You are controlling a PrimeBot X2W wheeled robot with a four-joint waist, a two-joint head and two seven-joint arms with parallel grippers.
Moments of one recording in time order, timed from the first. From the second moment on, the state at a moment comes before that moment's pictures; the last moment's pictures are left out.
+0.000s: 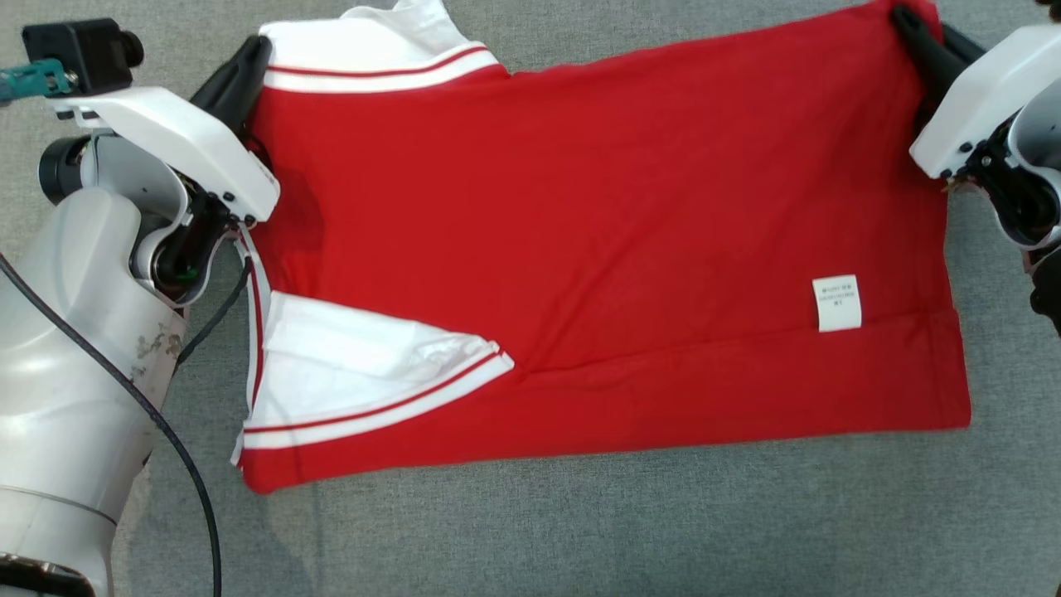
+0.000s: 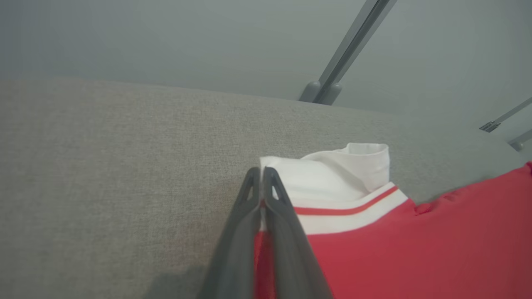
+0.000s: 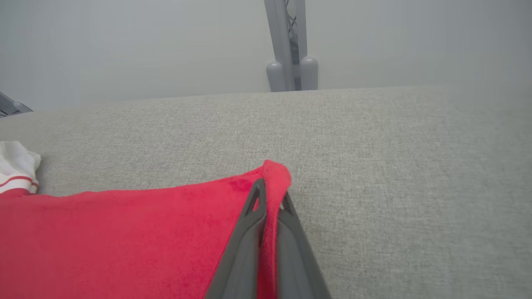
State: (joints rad) left arm -0.98 0.31 -0.52 0.78 -0.90 -0.13 0.03; right arm -1.08 -0.39 0.56 0.79 0.81 0.13 0.13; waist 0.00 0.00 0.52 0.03
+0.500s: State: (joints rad) left arm -0.91 0.39 -0.56 0.57 -1.06 -0.13 -0.05; right arm -1.06 -0.51 0.76 0.62 0.91 0.13 -0.07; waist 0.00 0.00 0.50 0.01
